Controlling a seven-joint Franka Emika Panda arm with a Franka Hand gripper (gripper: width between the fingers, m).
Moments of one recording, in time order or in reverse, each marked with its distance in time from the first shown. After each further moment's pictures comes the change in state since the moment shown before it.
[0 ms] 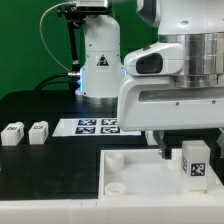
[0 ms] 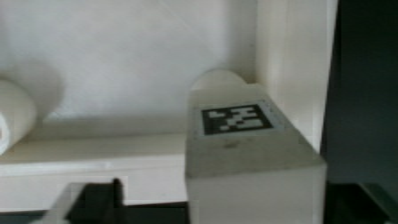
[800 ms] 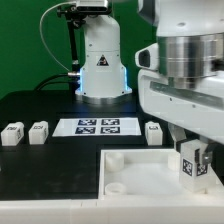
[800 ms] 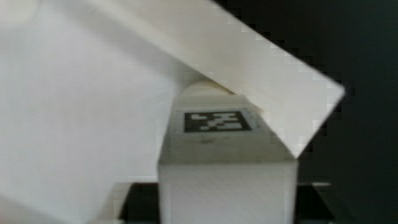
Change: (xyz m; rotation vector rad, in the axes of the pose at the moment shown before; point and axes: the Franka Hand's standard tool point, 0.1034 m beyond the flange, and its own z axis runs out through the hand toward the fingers) arm -0.002 0.001 0.002 0.041 -0.052 1.274
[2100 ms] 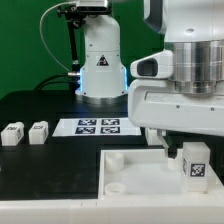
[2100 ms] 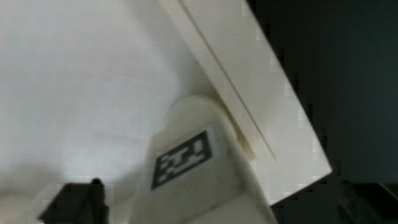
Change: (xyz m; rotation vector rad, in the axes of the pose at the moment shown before) arm -0.010 -0.001 0.006 -0.032 0.074 -1.053
